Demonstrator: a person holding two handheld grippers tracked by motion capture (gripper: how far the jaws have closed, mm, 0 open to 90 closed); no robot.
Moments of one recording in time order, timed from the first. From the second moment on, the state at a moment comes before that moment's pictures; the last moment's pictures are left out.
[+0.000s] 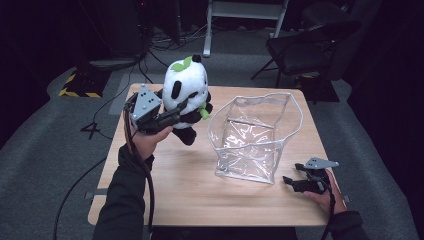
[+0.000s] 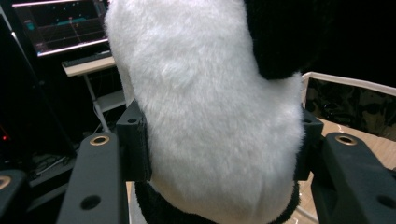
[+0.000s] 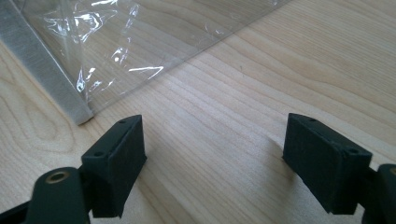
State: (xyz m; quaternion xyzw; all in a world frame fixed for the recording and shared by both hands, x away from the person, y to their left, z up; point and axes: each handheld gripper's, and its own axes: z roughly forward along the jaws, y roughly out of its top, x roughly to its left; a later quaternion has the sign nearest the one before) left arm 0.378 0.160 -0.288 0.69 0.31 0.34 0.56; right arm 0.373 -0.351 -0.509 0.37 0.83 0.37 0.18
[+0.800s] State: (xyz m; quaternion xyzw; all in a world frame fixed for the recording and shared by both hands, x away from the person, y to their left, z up) left arm 0.375 0.133 -0.248 0.69 0.27 0.35 0.57; right arm 0.373 -0.351 -0.509 0.37 0.83 0.37 0.18
